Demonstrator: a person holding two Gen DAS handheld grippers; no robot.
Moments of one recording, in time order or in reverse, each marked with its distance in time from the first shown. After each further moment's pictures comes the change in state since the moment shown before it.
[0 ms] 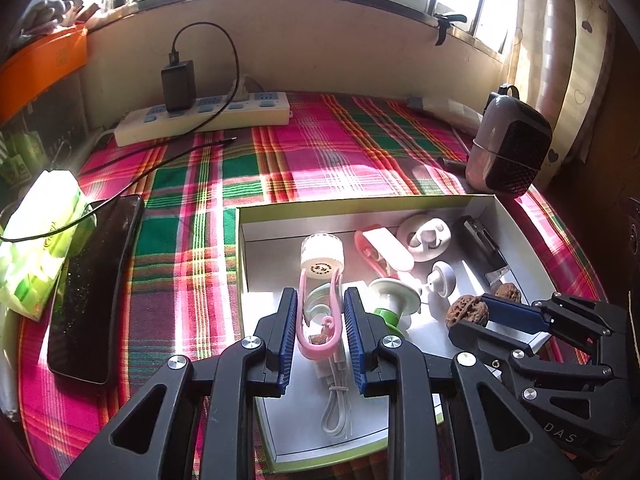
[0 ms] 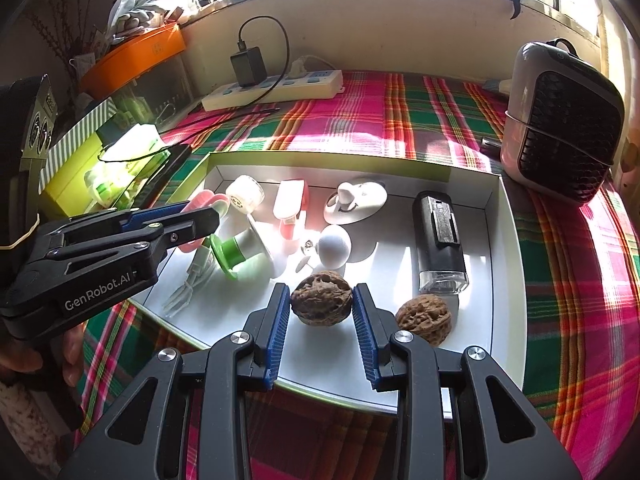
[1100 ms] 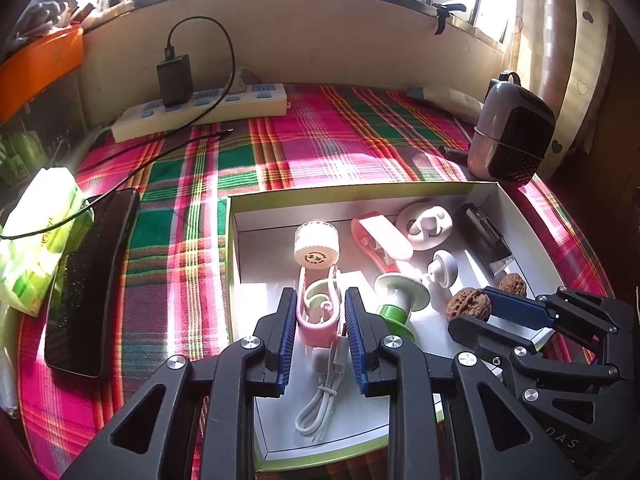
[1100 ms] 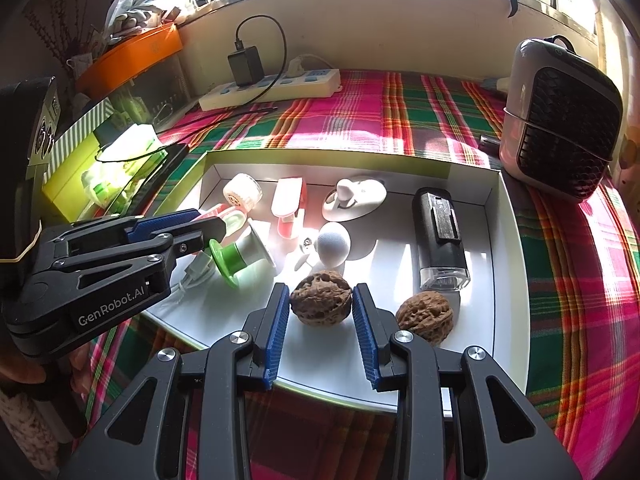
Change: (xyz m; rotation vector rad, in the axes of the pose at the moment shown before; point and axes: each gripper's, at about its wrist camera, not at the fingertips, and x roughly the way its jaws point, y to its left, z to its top) left arm 0.005 -0.004 -0.006 0.010 0.019 0.014; right arm 0.003 0.000 -0.002 0.009 0.000 -0.007
